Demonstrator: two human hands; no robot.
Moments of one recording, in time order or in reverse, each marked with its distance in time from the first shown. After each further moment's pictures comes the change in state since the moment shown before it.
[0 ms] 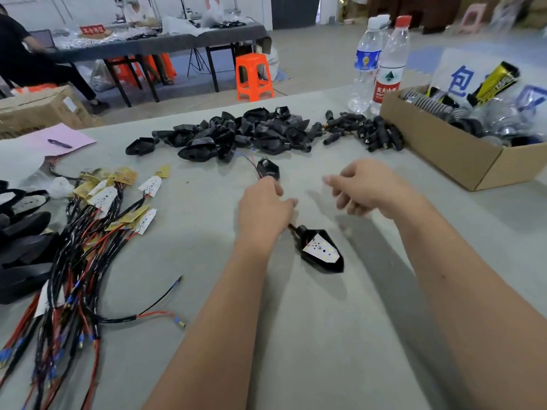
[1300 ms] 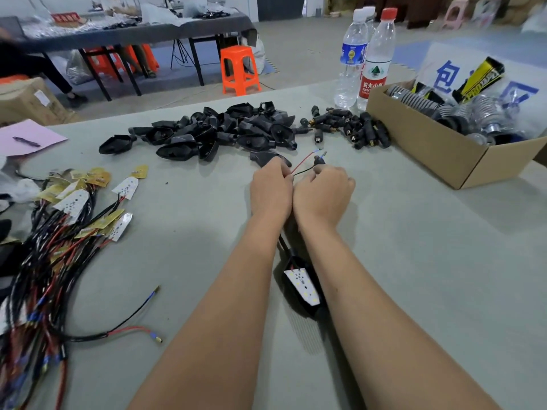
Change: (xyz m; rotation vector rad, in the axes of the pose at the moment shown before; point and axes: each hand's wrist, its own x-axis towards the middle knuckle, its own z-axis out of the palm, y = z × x) left_hand 0.036 0.035 0.036 -0.127 0.019 0.111; right_hand 0.020 -0.018 0.089 0.056 0.826 0.034
